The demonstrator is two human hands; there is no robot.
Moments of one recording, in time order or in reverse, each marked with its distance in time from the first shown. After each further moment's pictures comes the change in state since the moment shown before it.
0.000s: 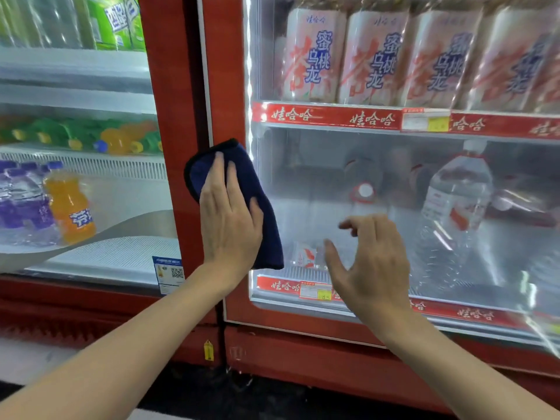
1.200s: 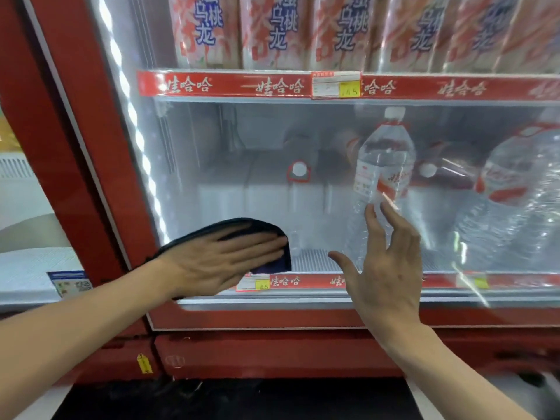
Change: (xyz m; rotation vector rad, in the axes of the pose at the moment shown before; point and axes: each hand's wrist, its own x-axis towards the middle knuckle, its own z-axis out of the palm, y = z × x) left_hand -0.027 0.022 0.053 0.121 -0.322 1.381; right_hand -0.048 0.111 -0.046 -0.321 -0.017 0.123
